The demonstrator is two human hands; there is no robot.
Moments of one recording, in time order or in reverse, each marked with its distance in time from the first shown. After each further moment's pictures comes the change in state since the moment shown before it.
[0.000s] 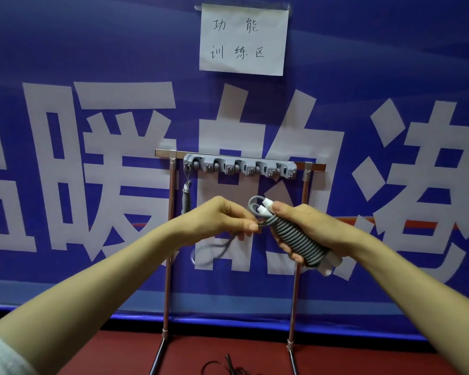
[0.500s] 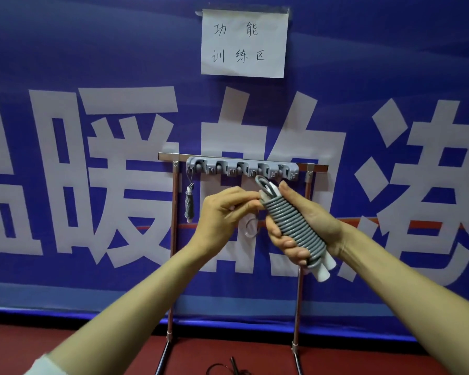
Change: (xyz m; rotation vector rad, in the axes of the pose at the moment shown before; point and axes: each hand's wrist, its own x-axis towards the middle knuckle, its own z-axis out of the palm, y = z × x) left_hand 0.016 -0.014 0.029 0.156 0.633 0.626; right_hand 0.009 -0.006 0.008 0.624 -0.438 -0.005
